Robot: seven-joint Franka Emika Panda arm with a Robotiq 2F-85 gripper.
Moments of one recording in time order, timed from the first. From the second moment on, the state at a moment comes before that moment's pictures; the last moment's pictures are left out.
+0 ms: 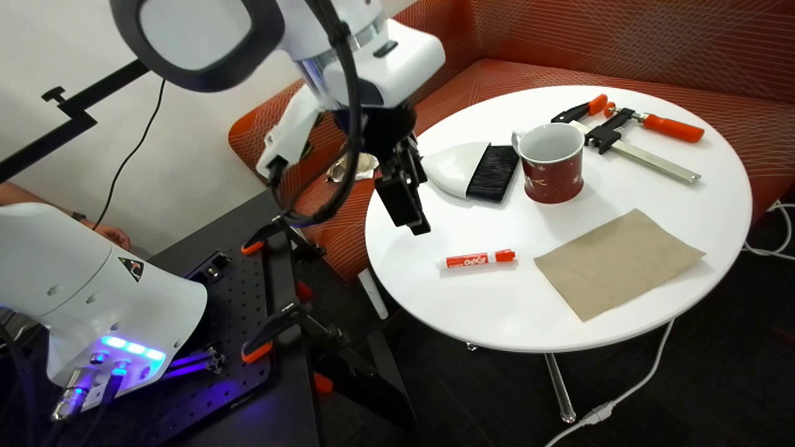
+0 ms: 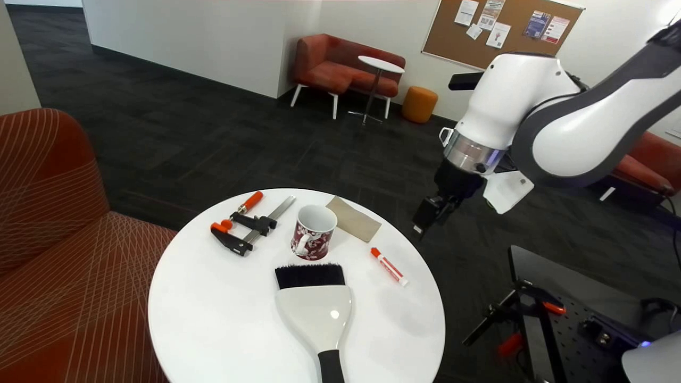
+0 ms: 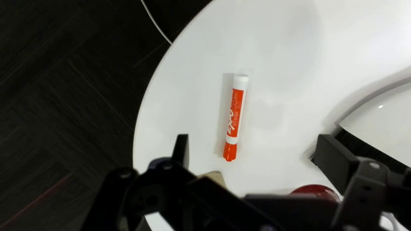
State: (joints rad) arm -0.15 0.18 -0.08 -2.63 -0.02 2.84 0.19
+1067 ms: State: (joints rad) arm -0.20 0.62 -0.07 -2.33 0.10 2.90 0.08
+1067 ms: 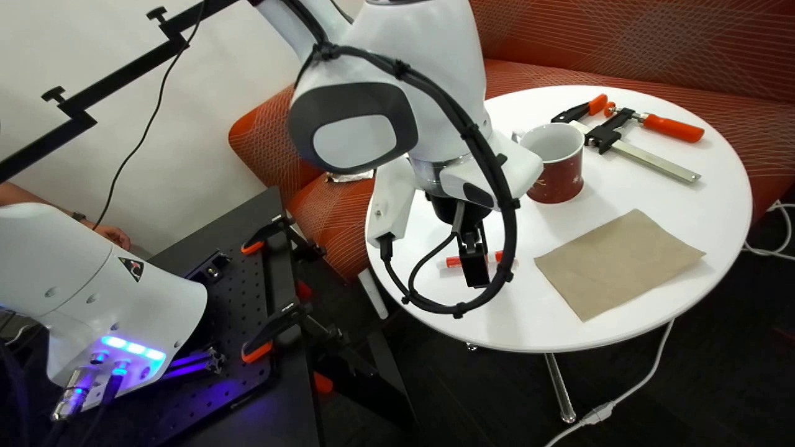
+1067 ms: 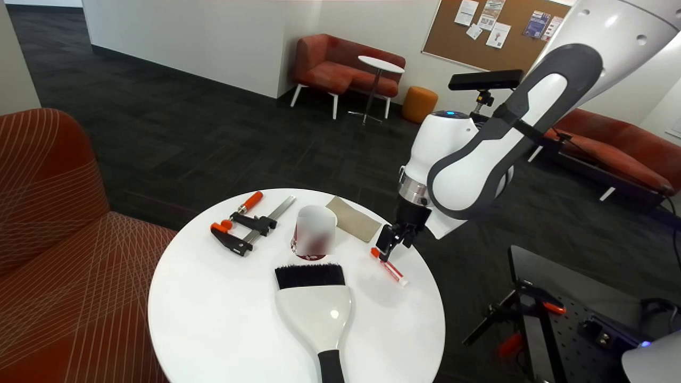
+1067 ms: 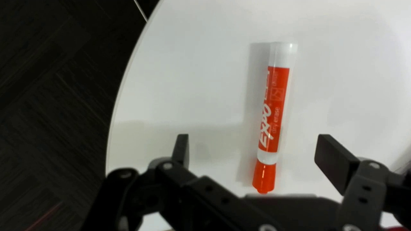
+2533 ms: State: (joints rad) arm -0.11 0.53 -0.07 -2.31 0.09 2.87 0.09
